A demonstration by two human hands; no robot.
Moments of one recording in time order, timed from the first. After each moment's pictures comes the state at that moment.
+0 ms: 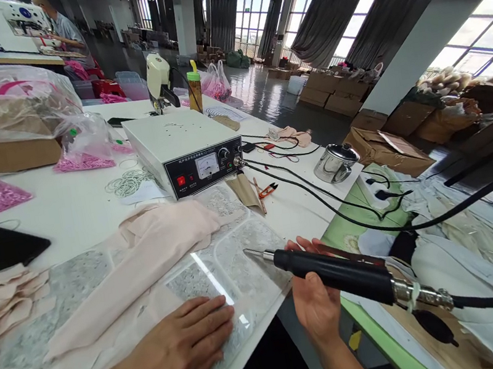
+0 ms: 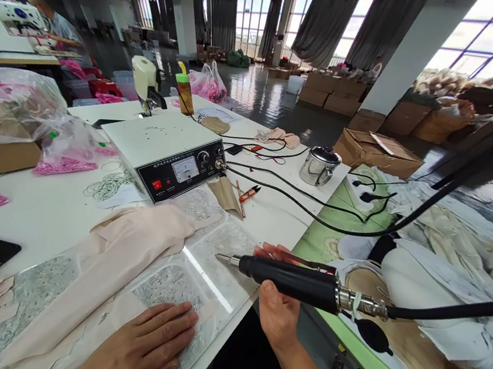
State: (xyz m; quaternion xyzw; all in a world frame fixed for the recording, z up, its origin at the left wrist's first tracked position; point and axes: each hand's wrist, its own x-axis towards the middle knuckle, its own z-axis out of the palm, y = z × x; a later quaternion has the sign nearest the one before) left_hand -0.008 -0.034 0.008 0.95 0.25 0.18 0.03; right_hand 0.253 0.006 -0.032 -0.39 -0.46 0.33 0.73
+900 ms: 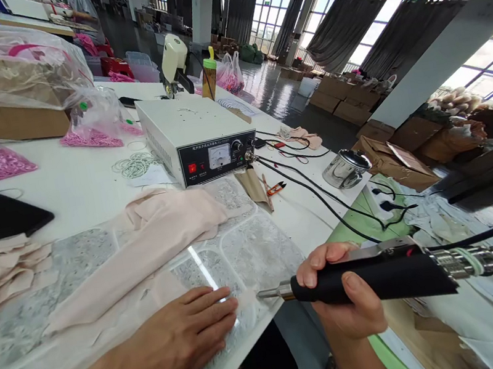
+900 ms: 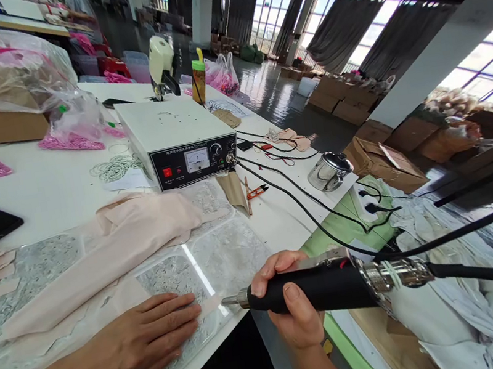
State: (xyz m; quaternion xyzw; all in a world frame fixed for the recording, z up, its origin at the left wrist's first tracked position) left_hand -0.002 -0.035 0.013 0.94 0.26 0.21 0.06; right_hand 0.256 0.007 0.042 -0.28 -0.54 0.42 0.67
